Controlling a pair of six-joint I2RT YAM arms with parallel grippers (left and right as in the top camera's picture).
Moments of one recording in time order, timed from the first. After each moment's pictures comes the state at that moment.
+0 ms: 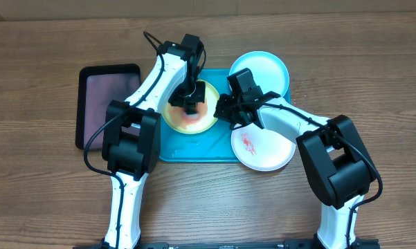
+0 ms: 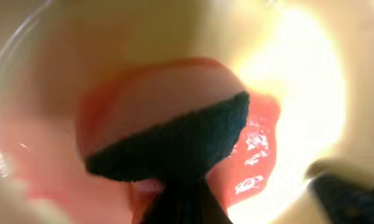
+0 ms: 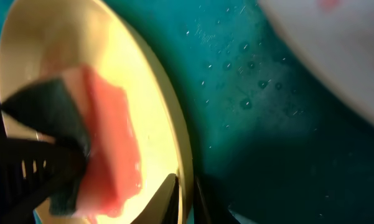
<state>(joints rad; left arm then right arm) -0.34 2.35 1.95 -1.17 0.10 -0.28 0.48 2.05 1.26 -0.26 -0.29 0.78</state>
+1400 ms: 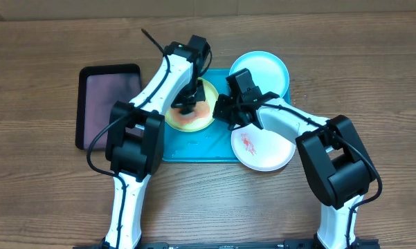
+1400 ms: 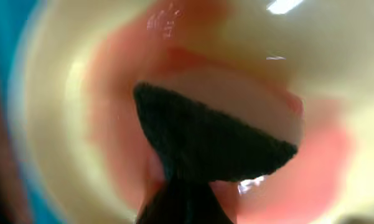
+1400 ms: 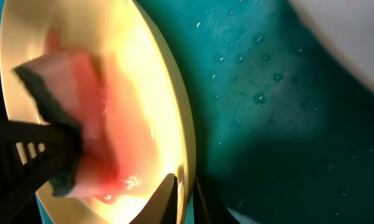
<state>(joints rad) -0.36 2.35 1.96 -1.19 -0.07 -0.53 0.49 2.05 1.26 -0.26 -0.30 0.78</state>
